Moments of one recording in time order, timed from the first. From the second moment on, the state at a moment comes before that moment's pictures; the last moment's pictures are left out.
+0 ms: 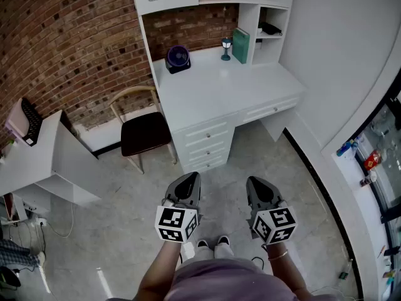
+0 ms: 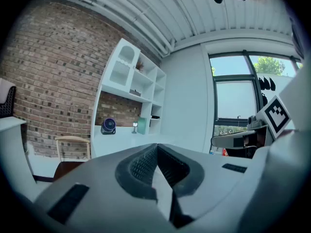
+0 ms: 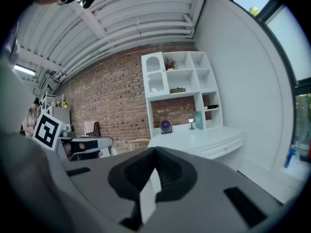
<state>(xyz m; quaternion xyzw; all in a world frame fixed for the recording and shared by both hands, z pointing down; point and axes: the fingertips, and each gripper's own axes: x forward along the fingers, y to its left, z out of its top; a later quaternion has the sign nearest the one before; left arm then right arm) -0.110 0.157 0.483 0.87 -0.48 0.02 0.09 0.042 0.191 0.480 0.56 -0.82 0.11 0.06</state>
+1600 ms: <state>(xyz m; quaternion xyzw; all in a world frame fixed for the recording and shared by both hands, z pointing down) -0.040 0.079 0.501 0.86 -0.50 0.04 0.11 0.119 0.100 0.499 0.54 -0.83 0.14 0.03</state>
